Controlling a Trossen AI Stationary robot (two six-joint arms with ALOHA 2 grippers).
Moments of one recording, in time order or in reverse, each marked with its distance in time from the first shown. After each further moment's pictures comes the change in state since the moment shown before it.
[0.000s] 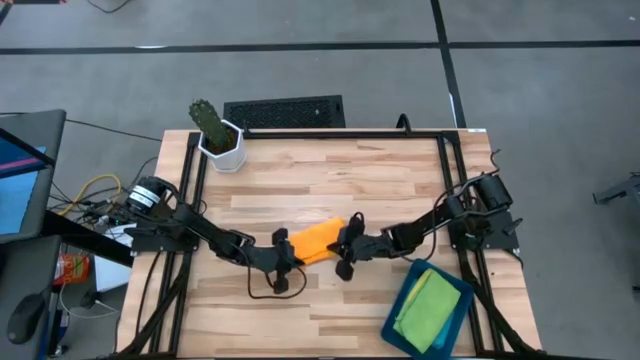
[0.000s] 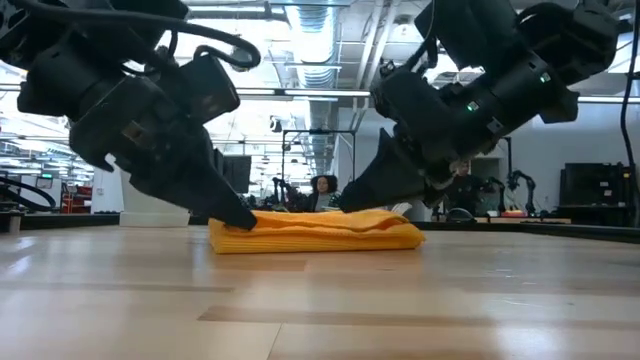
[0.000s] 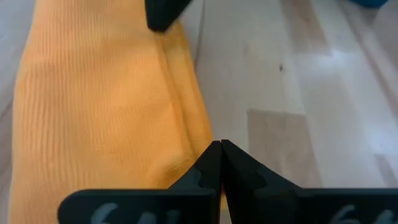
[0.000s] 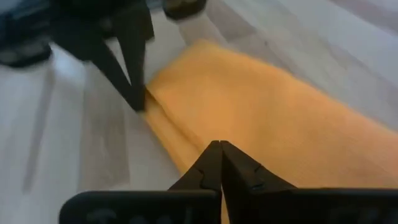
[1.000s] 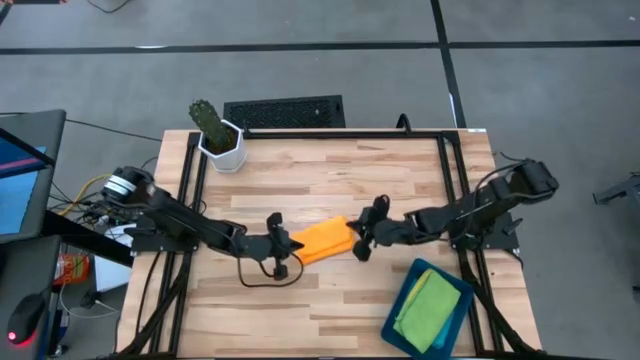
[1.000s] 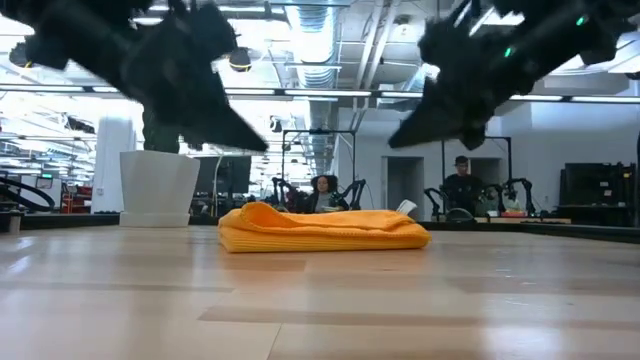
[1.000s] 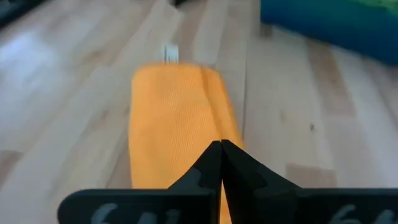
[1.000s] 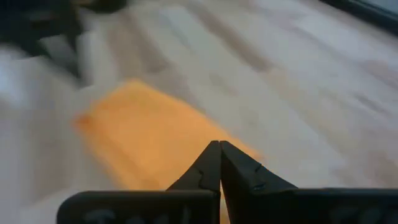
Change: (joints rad) left arm 0.032 -0.244 0.001 -0.155 -0.140 0.088; right arm -0.017 -0.386 -0.104 -0.291 0.152 -0.004
